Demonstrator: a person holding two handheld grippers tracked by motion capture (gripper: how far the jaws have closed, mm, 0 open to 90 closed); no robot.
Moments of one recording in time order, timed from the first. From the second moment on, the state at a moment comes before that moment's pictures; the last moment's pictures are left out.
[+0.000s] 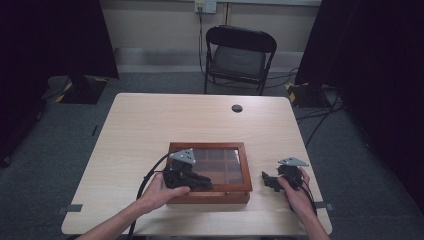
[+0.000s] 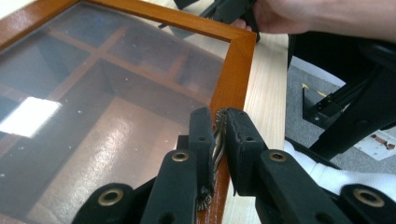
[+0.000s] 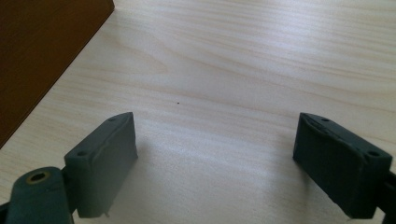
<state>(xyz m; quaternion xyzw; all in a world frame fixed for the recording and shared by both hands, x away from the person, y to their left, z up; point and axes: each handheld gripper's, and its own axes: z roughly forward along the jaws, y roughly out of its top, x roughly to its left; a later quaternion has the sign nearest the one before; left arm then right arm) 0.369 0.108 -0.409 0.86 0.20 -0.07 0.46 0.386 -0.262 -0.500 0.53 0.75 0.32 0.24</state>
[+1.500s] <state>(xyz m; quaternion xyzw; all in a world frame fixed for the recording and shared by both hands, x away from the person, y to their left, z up) 0.380 0.107 -0.366 0.87 0.22 -0.05 0.45 0.386 -0.263 -0.500 0.53 0.75 0.32 0.24</state>
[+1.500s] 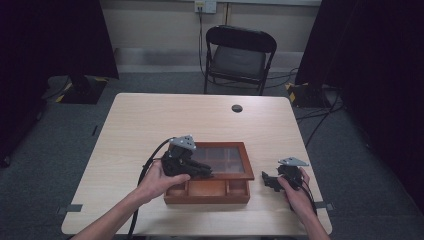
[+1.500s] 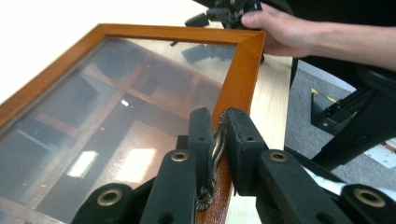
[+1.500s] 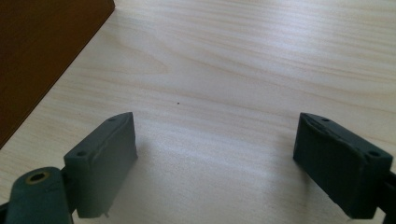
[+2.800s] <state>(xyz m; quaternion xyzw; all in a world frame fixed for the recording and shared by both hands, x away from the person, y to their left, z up) 0.398 0.111 -0.337 0.85 0.22 -0.03 0.47 0.386 -0.263 -0.500 0.53 0.75 0.32 0.24</state>
